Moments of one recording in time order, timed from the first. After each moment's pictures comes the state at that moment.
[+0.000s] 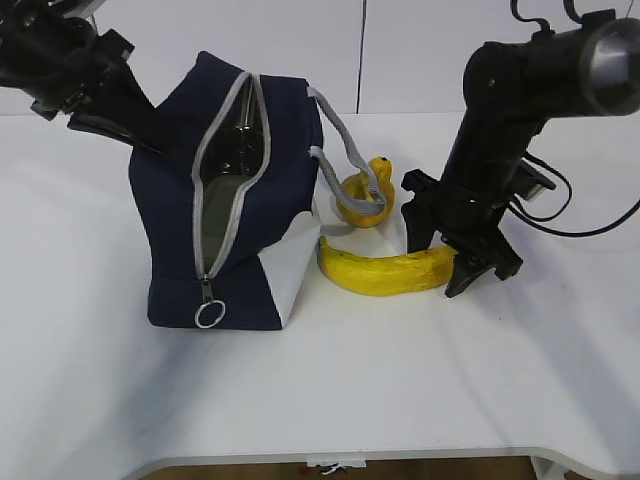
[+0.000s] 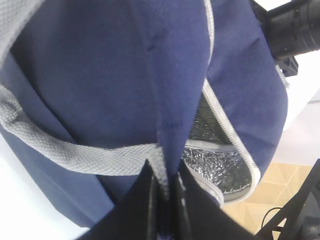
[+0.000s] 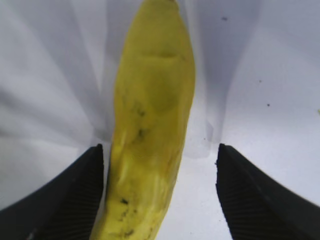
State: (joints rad) left arm -0.14 1.82 -1.54 -0.76 1.20 0.53; right arm 0.29 2.11 -1.56 0.12 1.00 1.29
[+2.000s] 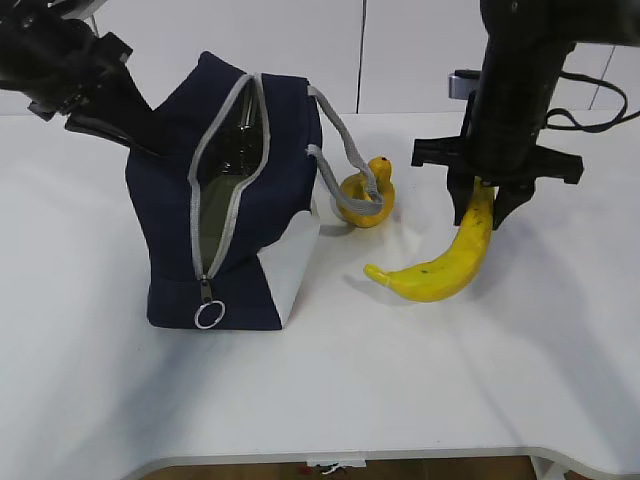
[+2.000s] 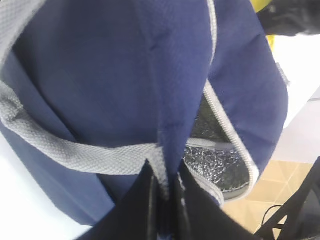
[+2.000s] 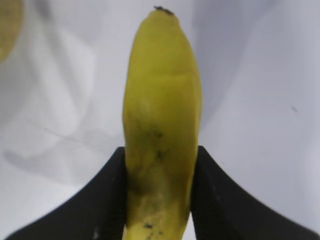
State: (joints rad) left arm -0.14 1.82 -1.55 -0.75 1.21 0.53; right arm 0.28 2.04 -1.70 -0.07 1.21 0.61
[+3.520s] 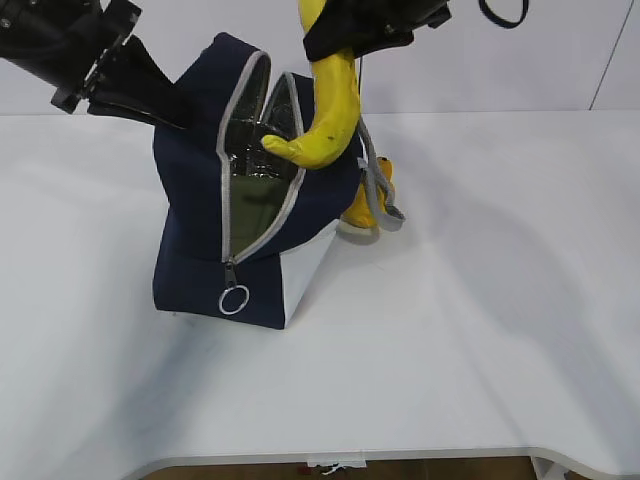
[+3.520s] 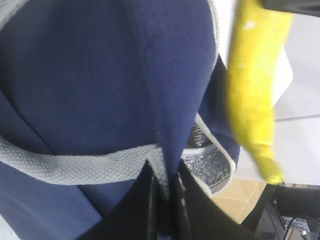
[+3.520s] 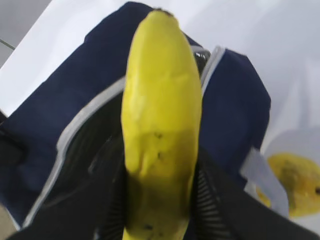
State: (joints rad) left arm -0.14 1.82 -1.55 -0.91 1.21 0.53; right arm 0.28 2.02 -2.01 0.63 1.04 -0.40
